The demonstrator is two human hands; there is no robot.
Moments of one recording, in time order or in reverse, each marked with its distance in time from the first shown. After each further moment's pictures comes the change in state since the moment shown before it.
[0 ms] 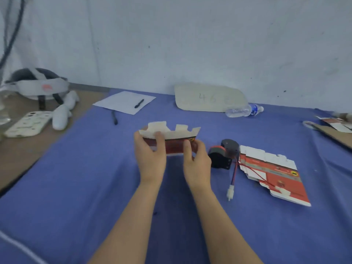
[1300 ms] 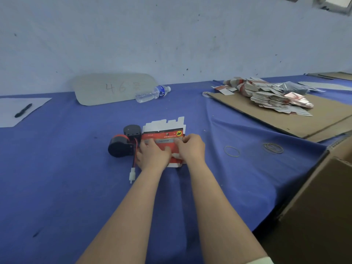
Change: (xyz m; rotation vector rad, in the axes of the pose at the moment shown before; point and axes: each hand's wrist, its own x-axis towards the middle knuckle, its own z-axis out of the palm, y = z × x) left_hand -0.146 0.022 0.165 0.757 -0.830 -0.121; right_hand 0.008 0.038 -0.215 -0.317 0.357 0.490
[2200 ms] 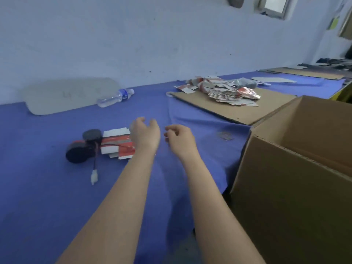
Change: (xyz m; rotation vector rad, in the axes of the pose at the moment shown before) left_hand -0.060 0.095 0.004 -0.560 0.025 0.125; right_hand -0.041 0.003 -0.097 0.149 0.027 -0.148
